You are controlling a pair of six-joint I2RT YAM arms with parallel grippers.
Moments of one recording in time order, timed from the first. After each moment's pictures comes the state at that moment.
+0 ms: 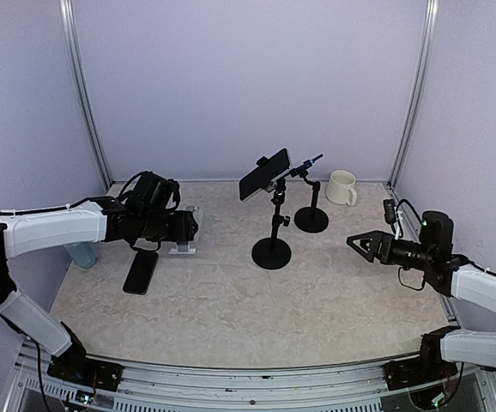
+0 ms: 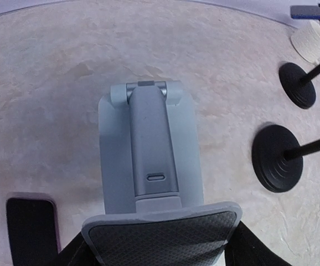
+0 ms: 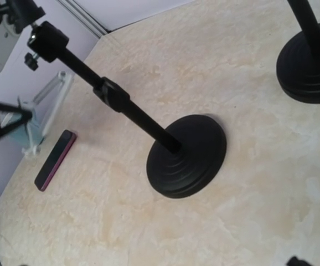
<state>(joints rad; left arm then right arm) -0.67 1.50 1.03 -0.31 -0.22 -0.49 0.16 0.98 0.39 0.24 -0.70 0.45</state>
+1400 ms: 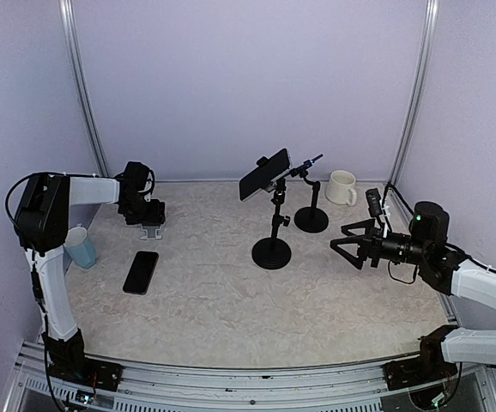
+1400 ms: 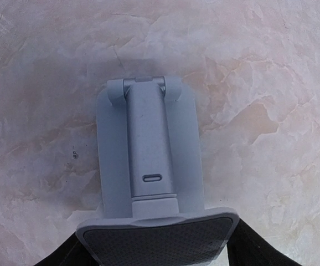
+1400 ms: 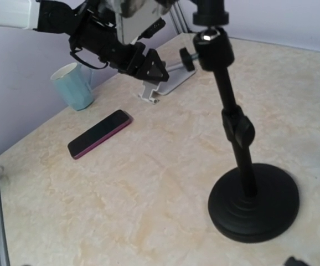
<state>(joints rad) -0.19 2.03 1.42 -0.38 -0.07 -0.17 0.37 0.95 0.46 0.27 -0.71 0.20</state>
